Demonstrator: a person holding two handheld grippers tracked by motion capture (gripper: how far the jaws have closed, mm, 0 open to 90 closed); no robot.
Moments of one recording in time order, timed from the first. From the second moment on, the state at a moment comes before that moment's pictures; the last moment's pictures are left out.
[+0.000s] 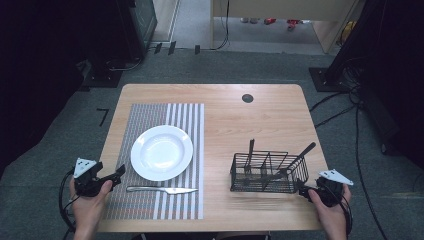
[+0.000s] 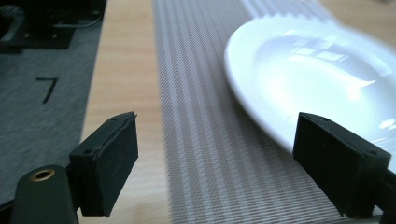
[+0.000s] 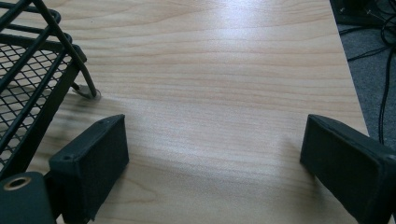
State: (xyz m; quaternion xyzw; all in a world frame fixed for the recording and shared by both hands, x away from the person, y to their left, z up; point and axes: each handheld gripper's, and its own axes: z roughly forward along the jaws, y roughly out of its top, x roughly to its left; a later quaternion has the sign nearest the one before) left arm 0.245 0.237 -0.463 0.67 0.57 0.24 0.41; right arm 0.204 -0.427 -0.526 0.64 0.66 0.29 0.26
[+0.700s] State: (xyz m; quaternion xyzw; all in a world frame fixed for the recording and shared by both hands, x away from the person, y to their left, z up) left arm 0.254 0.127 -0.408 0.71 0.48 0.19 0.49; right arm 0.204 -0.427 -0.526 0.64 0.66 0.29 0.26
